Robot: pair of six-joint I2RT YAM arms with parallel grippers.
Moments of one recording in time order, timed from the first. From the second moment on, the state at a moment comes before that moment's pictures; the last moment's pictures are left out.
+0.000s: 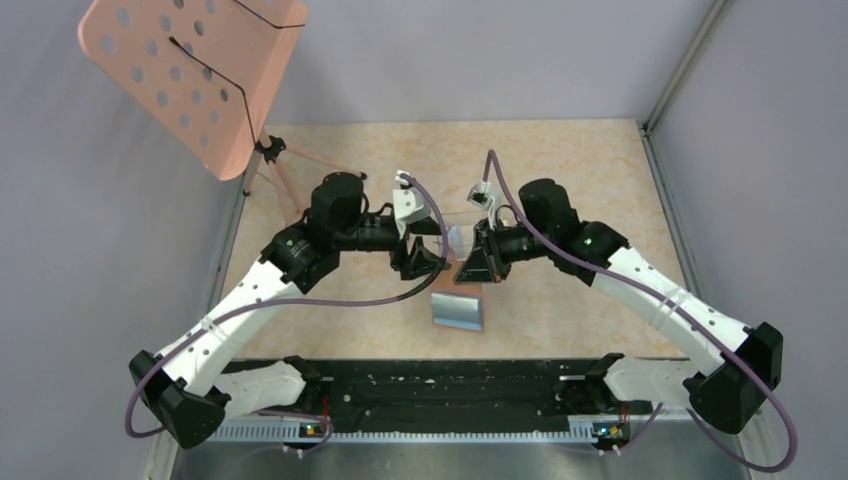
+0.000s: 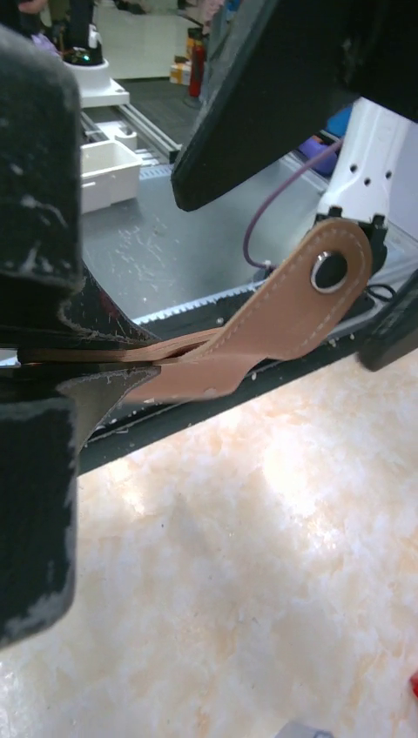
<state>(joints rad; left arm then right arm) -0.67 1.12 1.17 -0.38 0.76 0.23 0.69 1.17 1.07 -0.50 -0.74 0.29</state>
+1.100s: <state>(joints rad) -0.62 1.24 0.85 -0.27 0.68 -0.67 0.49 1.08 1.00 -0.50 -0.57 0.43</state>
